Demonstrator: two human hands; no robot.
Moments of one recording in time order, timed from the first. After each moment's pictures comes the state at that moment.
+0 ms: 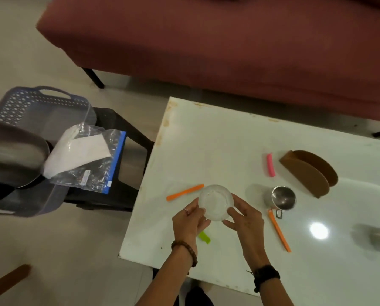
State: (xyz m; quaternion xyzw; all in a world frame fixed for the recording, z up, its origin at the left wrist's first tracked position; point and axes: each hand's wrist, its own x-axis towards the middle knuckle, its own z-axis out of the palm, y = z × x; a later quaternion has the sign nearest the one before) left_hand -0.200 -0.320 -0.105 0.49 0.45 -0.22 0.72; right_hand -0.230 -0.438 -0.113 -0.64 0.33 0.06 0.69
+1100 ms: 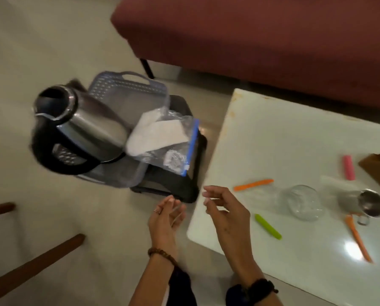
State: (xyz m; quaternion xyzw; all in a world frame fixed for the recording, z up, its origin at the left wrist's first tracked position) left_hand -0.223 -0.110 -0.094 0.46 0.50 -0.02 0.73; right_hand -0.224 -0.232 -0.059 -0.74 0.15 0.06 0.66
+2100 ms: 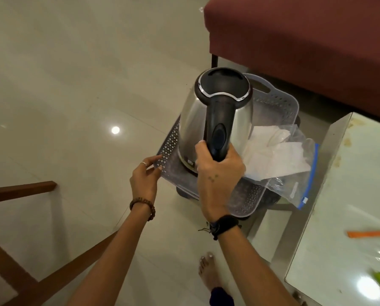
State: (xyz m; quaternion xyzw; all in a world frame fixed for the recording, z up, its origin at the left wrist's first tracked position) left_hand -0.121 0.217 -0.113 0.77 0.36 0.03 0.52; right_hand -0.096 0.099 -0.042 -0.71 0.15 -0.11 0.68
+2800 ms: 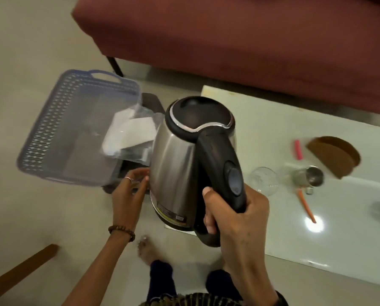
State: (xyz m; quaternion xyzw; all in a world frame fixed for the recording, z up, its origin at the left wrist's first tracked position) left_hand -0.204 -0.074 -0.058 0.85 0.10 0.00 0.52; right_hand -0.242 -0.241 0.078 -0.71 0.22 -0.02 0.67
